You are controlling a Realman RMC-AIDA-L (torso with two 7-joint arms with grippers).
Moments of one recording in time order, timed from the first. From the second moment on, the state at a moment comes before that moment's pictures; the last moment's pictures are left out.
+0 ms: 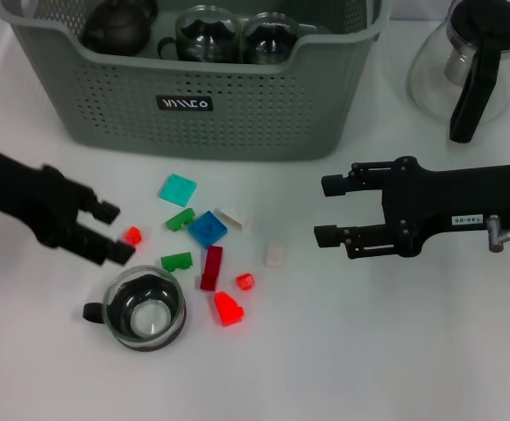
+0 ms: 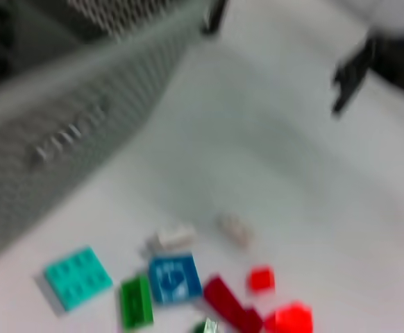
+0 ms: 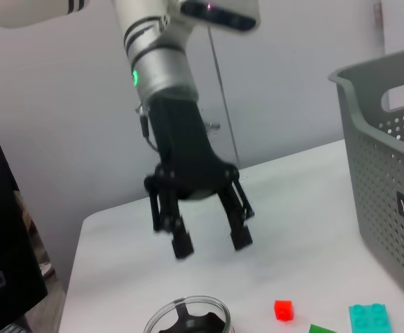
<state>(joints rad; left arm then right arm) -0.57 -1.99 0.76 1.06 2.43 1.93 -1.89 0.59 2.09 -0.94 -0.67 -1.94 -1.63 1.39</state>
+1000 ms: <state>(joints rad) -0.50 -2.17 0.99 1.29 2.72 1.78 -1.98 0.59 2.09 -0.93 -0.66 -1.95 -1.62 1.39</state>
